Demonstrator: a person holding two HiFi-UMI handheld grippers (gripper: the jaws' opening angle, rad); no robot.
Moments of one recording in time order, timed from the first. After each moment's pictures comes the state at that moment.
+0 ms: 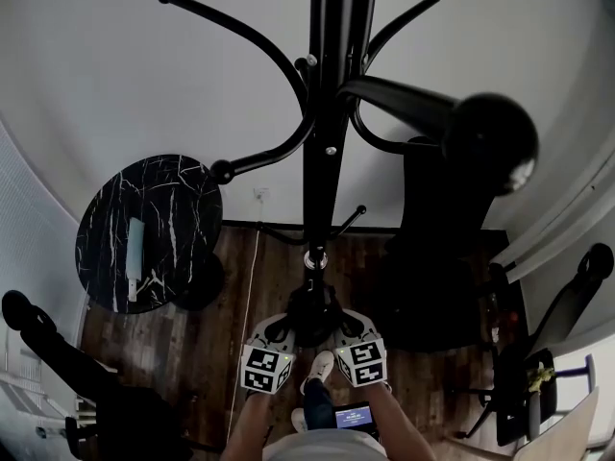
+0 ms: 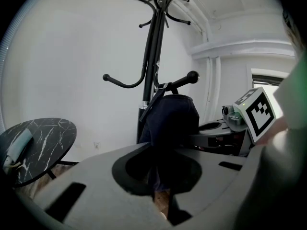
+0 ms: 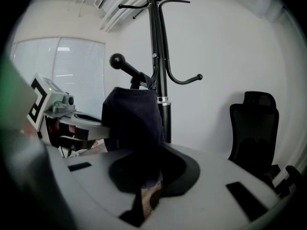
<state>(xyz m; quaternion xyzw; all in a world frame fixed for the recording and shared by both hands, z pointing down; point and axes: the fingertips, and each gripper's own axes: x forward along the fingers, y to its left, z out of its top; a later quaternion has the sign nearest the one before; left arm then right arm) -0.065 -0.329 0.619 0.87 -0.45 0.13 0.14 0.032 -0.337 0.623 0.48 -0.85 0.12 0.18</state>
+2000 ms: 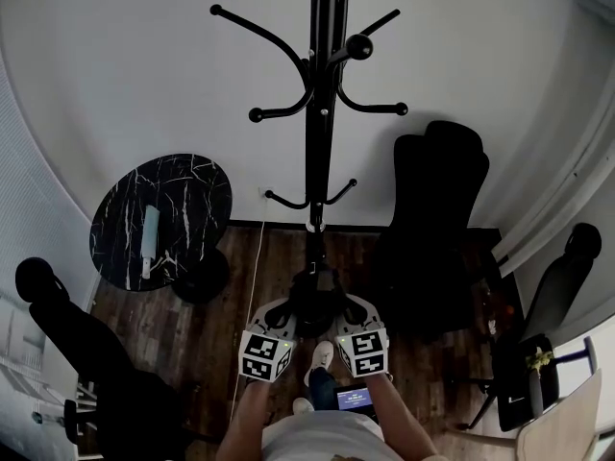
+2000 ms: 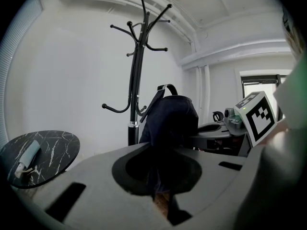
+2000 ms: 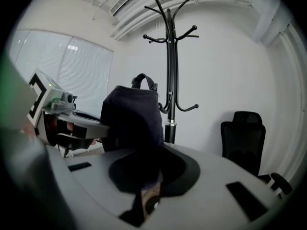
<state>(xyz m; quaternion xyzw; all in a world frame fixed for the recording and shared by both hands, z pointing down) -0.066 -0.225 0.550 0.88 -0.45 0.10 0.08 0.032 -0.233 0.554 0.51 -0.84 0.05 0.14</state>
